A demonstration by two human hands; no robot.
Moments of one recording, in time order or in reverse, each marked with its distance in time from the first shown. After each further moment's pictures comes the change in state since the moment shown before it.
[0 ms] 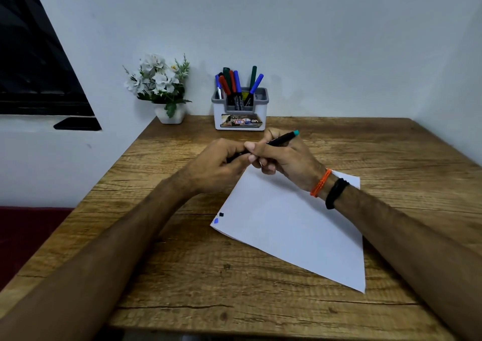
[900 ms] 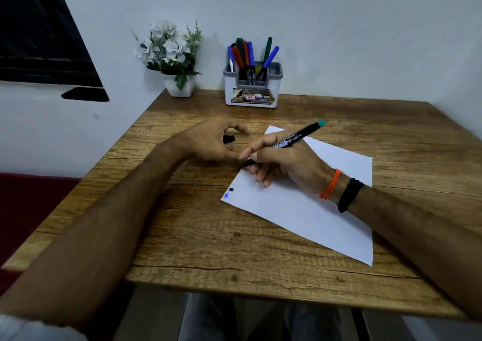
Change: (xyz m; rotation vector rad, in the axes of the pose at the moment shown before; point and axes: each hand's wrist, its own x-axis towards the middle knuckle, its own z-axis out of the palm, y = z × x) left_hand -0.005 -0.023 -0.024 0.198 -0.173 -0.302; right_hand -0.037 -0.005 0.032 -0.053 -0.176 0.207
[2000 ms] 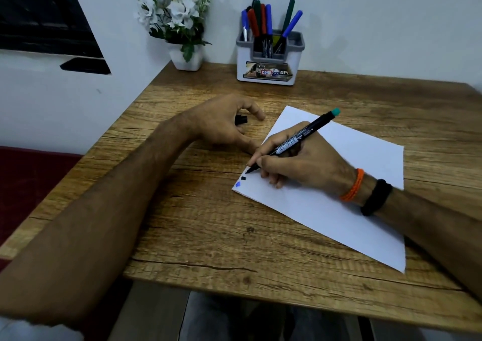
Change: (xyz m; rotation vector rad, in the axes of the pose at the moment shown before) left_hand -0.006 0.011 -0.003 -0.026 -0.037 -0.014; right_hand -0.005 0.004 0.012 -0.312 0.023 -0.006
